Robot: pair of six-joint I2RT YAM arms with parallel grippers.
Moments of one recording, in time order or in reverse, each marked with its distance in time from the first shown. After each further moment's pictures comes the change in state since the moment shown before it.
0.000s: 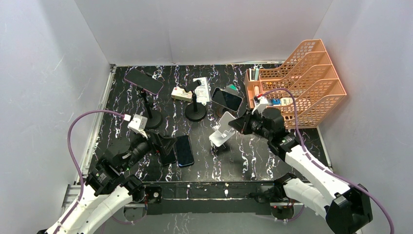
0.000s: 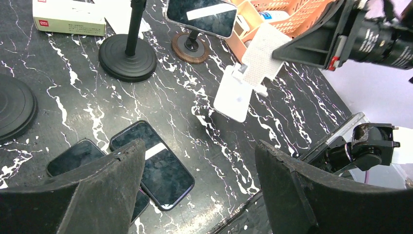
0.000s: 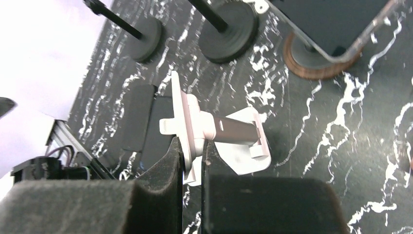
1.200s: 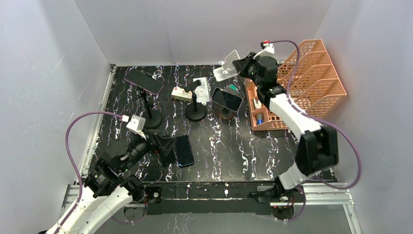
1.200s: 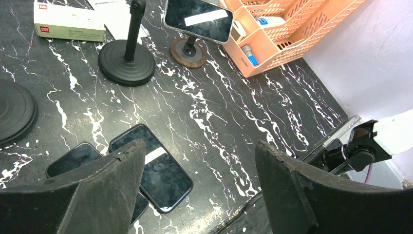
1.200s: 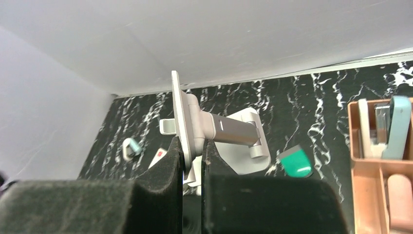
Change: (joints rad) left arm 0.000 -0.024 -0.002 0.005 0.000 0.000; right arm -0.155 0.586 0.671 0.214 0.224 -0.025
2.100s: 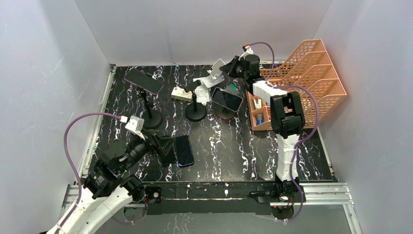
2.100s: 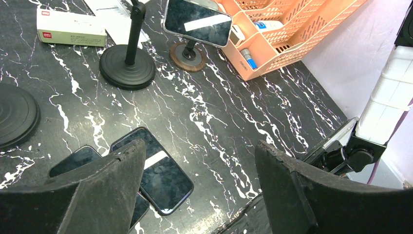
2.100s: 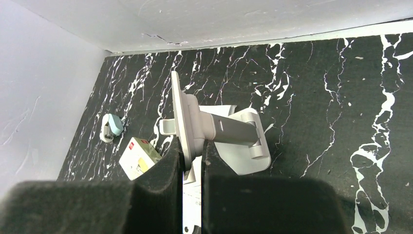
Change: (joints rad) left arm 0.000 -0.017 0.000 0.002 -0.003 0.007; right arm -0.082 0.666 0.377 0.137 -0.312 0.058
